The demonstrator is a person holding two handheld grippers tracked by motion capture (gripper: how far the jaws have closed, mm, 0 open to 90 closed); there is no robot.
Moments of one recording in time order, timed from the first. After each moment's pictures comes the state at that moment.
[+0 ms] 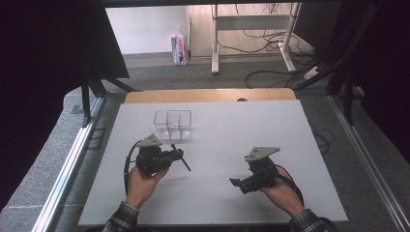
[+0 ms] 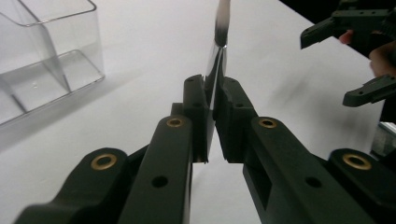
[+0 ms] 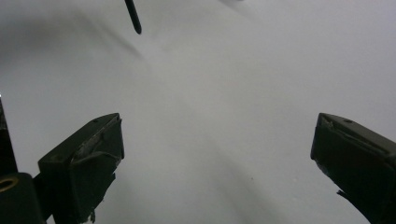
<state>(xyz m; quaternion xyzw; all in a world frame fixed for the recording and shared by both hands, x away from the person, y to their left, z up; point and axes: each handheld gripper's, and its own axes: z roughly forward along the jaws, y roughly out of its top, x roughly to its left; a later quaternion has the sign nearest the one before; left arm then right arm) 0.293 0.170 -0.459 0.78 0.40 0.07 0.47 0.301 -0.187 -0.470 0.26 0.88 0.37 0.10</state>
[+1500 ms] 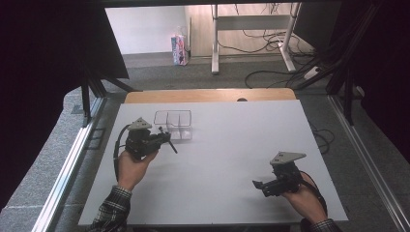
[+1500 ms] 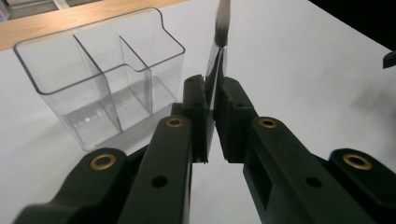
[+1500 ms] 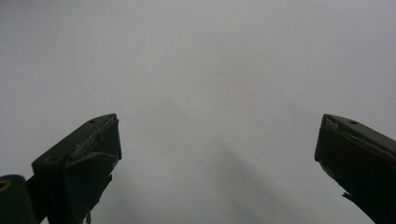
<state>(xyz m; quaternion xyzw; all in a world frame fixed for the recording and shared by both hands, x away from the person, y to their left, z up) 0.324 0.197 -0.433 0.77 0.44 0.13 0.44 0.292 -0.250 -0.478 0.34 0.87 0.34 0.12</state>
